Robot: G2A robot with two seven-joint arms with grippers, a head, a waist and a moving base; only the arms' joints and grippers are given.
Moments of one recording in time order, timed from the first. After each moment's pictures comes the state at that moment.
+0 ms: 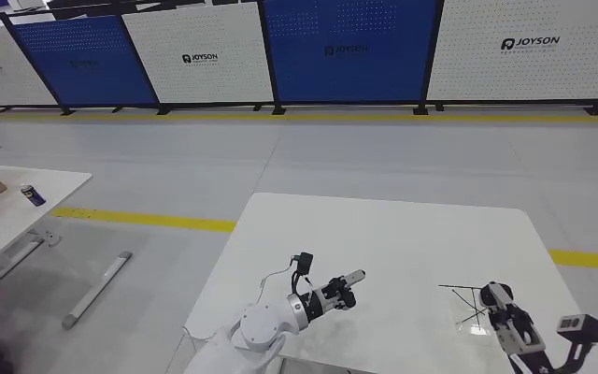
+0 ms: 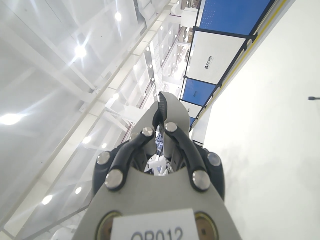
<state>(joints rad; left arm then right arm) 1.47 -1.20 -1.08 -1.65 -0.22 -0.05 -0.42 -1.90 -1.17 1.56 -1.91 0.28 -0.34 0.21</state>
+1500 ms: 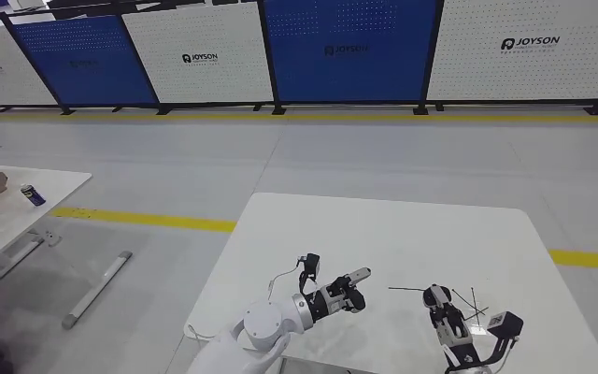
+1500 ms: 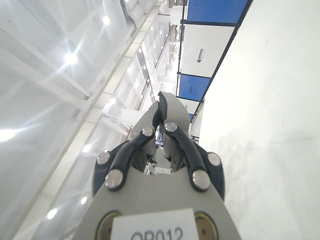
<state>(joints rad) 1.44 -1.20 -1.05 -1.64 -0.35 -0.04 -0.45 -1.80 -1.23 1.28 -1.79 0.18 -0.34 0.00</state>
